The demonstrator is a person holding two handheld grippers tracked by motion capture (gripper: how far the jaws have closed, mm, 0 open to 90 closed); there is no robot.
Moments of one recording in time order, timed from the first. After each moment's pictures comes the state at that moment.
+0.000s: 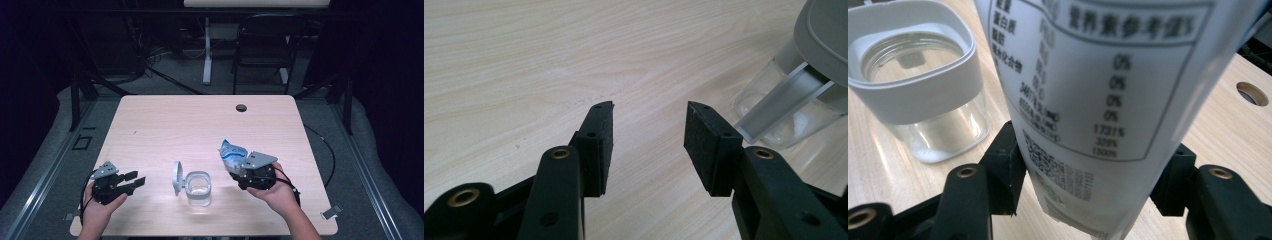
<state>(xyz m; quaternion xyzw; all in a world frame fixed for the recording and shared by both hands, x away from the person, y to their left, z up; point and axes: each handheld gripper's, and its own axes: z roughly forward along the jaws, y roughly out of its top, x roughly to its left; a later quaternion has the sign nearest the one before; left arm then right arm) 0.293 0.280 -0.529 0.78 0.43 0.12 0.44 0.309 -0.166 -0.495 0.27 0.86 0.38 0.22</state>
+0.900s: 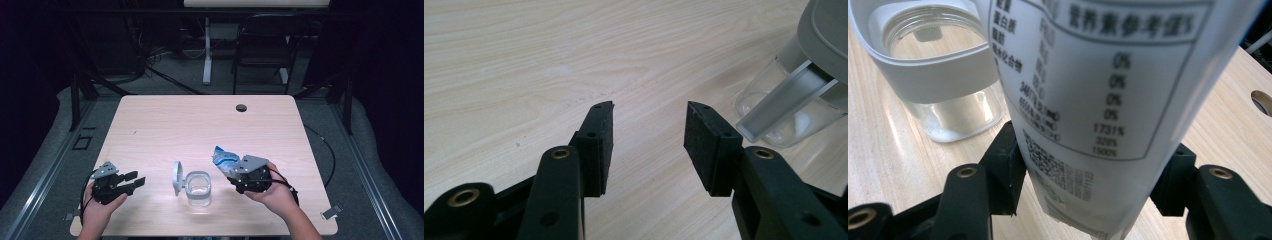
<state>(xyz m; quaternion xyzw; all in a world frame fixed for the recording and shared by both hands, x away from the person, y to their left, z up) 0.293 0.281 -0.530 0.78 0.43 0.12 0.44 0.304 -0.154 -0.492 0.22 0.89 0.34 0.22</state>
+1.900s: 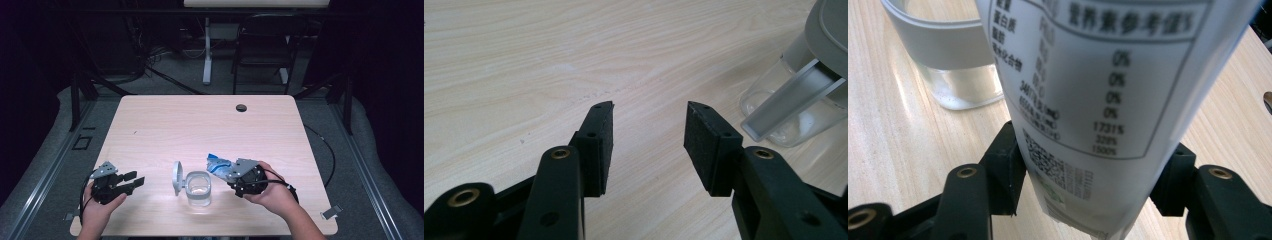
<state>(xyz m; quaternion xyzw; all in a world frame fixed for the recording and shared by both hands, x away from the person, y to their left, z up) 0.294 0.283 -0.532 0.78 0.44 0.12 0.44 0.301 -0.142 -0.489 0.18 0.92 0.28 0.21</state>
